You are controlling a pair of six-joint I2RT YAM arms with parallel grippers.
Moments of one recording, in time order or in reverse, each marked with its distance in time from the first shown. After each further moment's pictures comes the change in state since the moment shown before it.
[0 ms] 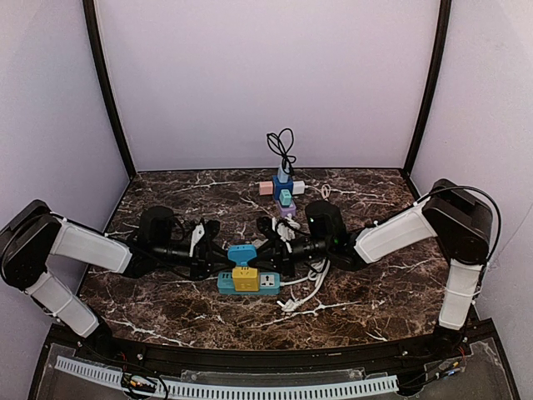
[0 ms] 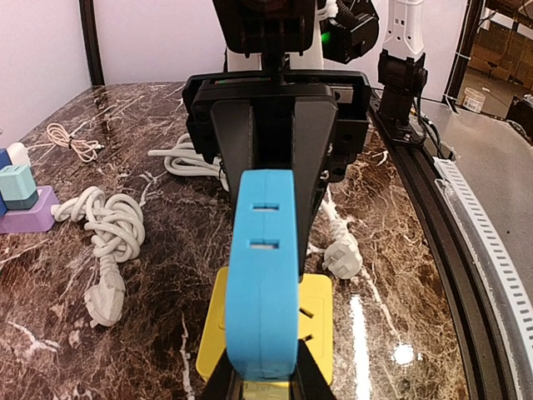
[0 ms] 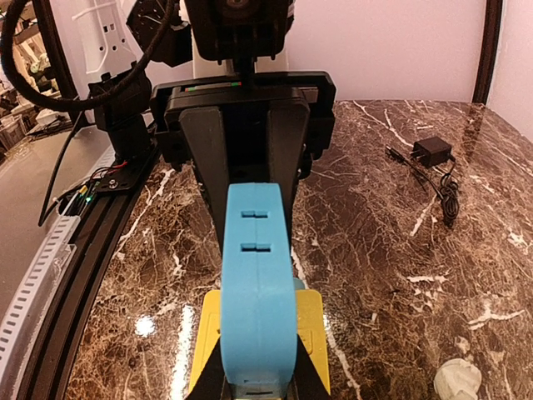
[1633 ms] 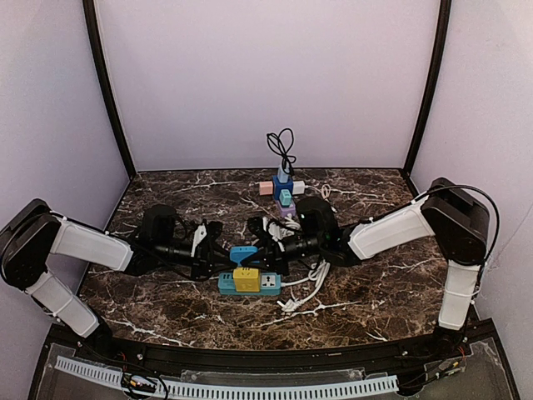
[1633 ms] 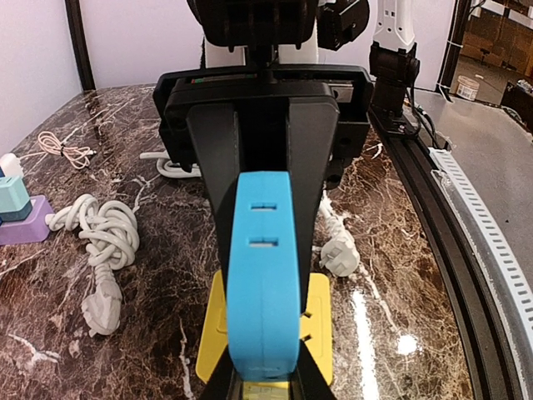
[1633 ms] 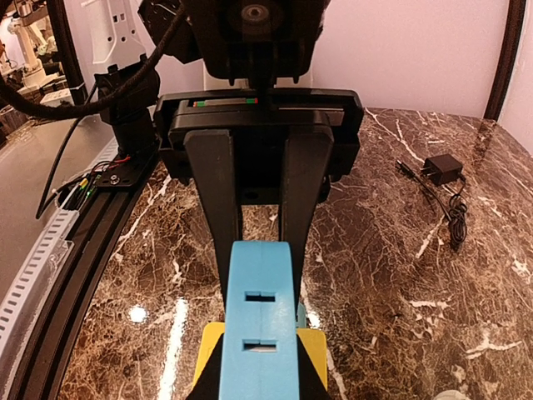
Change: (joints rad) left arm -0.008 0.005 0.029 -0.053 0.025 0.064; right arm 0.022 0.019 0.084 -0.099 -0.001 -0.083
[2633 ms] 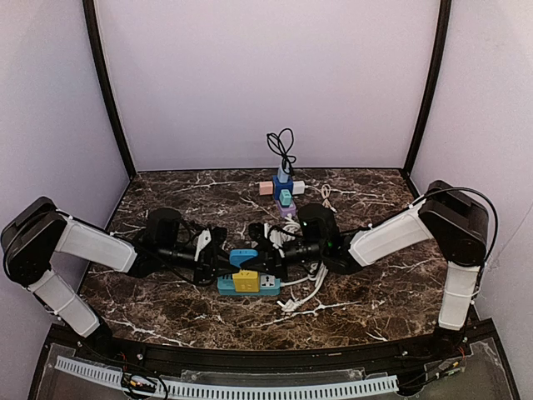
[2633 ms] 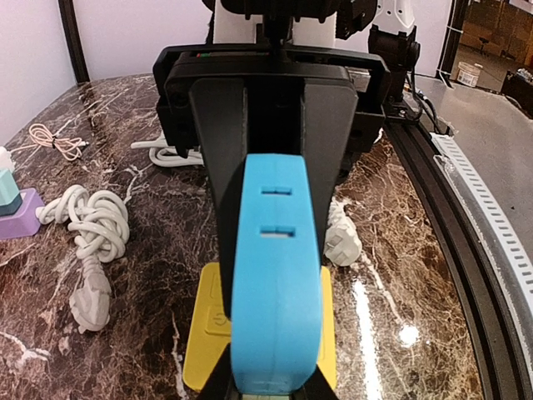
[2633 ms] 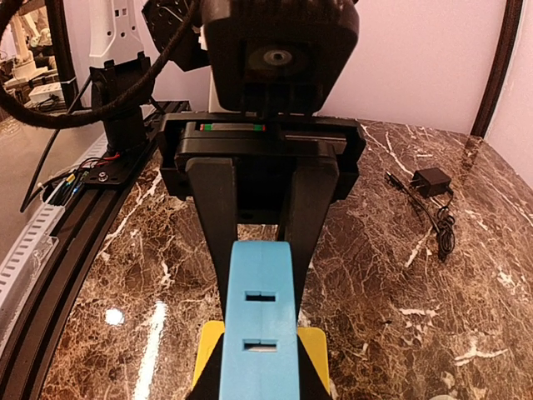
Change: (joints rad) left arm -0.016 0.036 0.000 0.005 -0.027 0.017; right arm 0.024 0.006 -0.055 0.100 0.060 -0.043
